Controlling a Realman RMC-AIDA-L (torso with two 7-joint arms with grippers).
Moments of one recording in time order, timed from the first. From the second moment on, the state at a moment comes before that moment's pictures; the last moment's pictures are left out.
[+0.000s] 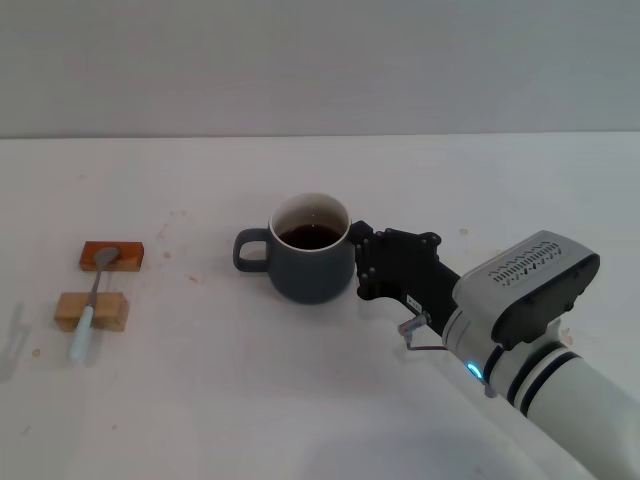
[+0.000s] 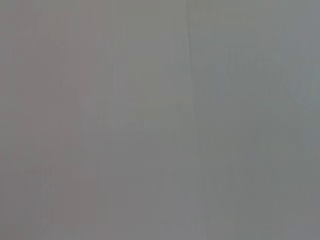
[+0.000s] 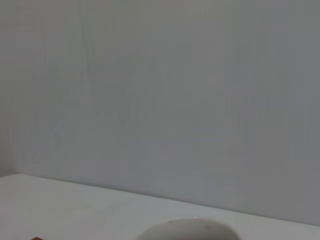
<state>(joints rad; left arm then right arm) -0.06 -2.08 -1.19 -0.18 2.64 1.44 -0.10 0.60 2.09 0.30 0.53 -1.97 -0.81 0.01</state>
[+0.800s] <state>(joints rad) -0.05 -2.08 -1.12 -0.20 2.64 1.44 -0.12 0.35 2.08 0.60 0.28 -1.96 -1.20 0.01</state>
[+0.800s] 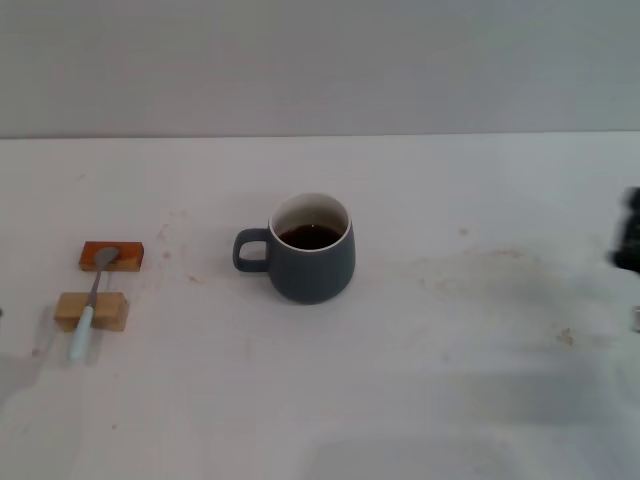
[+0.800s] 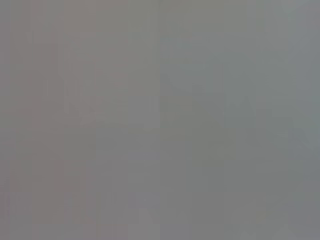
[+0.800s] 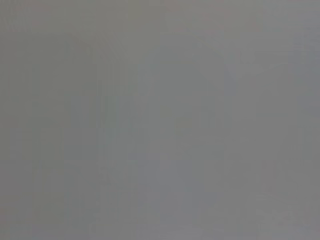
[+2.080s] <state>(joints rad) -0.01 -2.08 -0.86 -0.27 2.64 1.32 -0.15 0.28 2.08 0.68 0.24 -1.98 -1.34 0.00</state>
